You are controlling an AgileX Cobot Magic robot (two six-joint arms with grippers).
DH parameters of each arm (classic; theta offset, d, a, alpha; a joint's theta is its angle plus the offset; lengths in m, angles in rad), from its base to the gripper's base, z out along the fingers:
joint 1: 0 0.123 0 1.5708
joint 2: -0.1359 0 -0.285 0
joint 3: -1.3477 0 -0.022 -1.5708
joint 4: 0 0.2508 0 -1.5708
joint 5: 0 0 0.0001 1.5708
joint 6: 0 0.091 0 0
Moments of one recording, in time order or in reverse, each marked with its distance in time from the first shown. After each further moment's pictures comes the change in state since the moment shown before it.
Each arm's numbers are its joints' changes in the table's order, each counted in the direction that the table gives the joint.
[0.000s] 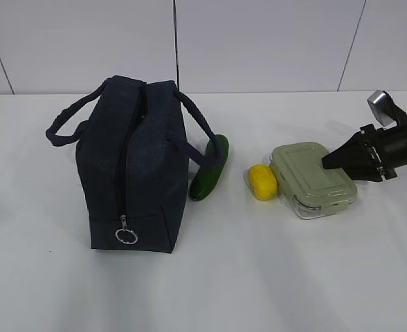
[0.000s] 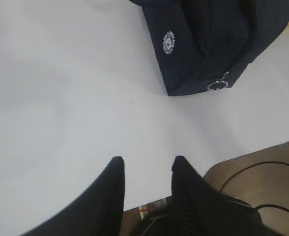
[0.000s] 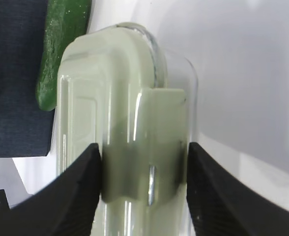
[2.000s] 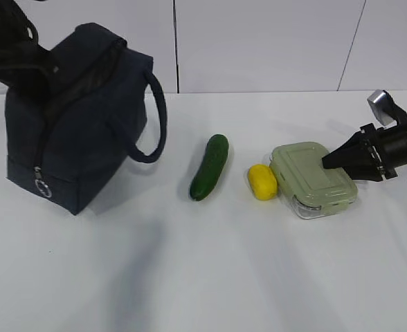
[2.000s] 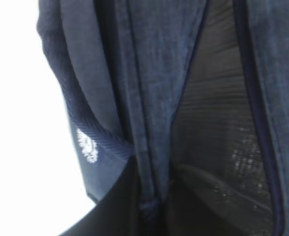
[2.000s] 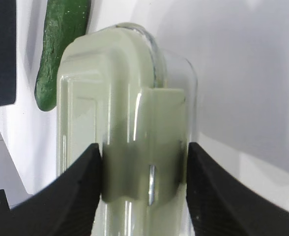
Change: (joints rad) left arm -0.111 -1.000 0.701 0.078 -0.023 0.154; right arm 0.000 0.003 0.000 -0.002 0.000 0.004
